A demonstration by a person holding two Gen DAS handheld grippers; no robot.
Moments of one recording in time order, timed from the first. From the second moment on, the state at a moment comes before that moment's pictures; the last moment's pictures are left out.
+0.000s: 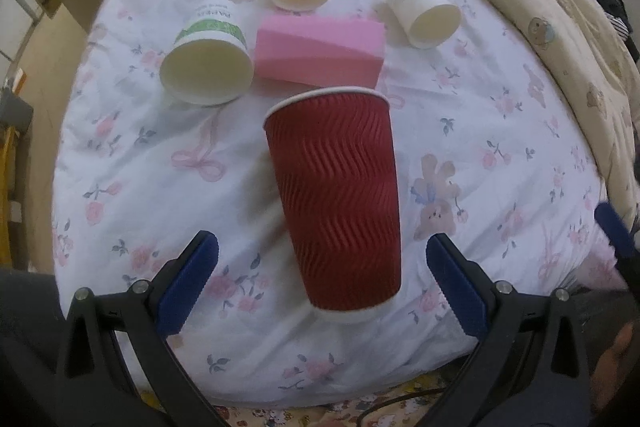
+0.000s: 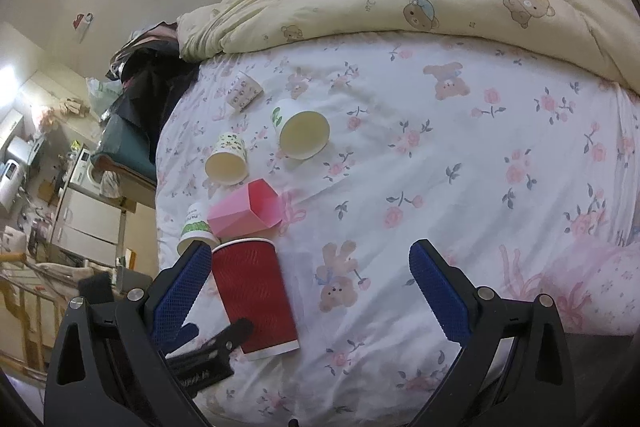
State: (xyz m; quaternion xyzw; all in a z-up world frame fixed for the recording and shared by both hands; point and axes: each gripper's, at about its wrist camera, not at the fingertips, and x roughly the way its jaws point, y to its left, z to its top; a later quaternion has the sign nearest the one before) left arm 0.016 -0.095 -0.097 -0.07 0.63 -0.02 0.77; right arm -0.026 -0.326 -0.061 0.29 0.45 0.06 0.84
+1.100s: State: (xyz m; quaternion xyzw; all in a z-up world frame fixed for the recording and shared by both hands) left arm -0.007 -0.108 -0.146 -0.10 0.68 -0.04 0.72; right arm -0.017 -0.322 -0.070 0.30 0.48 0.06 0.82
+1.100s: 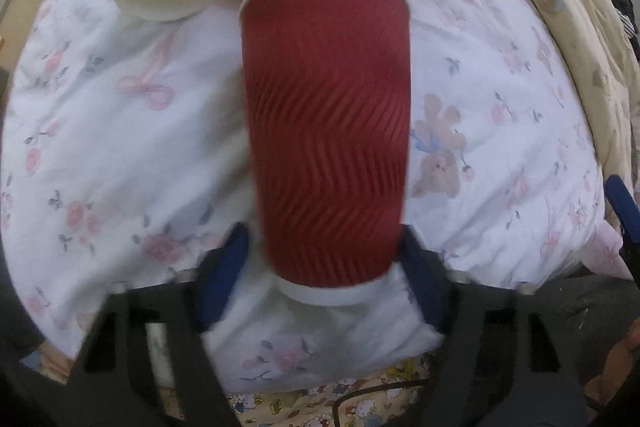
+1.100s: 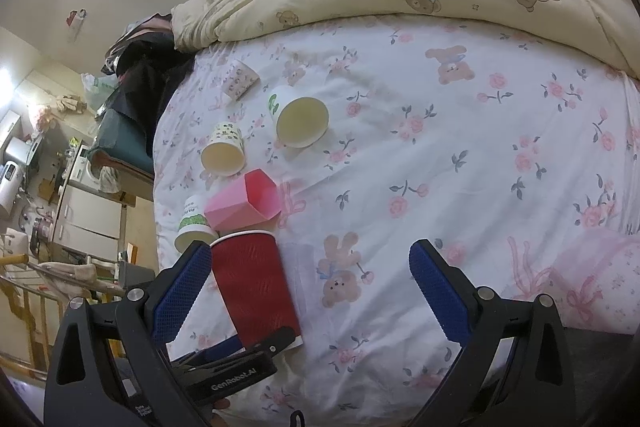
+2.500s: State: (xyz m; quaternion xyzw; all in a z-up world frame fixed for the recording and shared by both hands) left arm -0.029 -0.051 -0.073 -0.06 0.63 -0.16 0.76; right arm 0.023 -0.228 -0.048 0.19 0.47 0.23 0.83
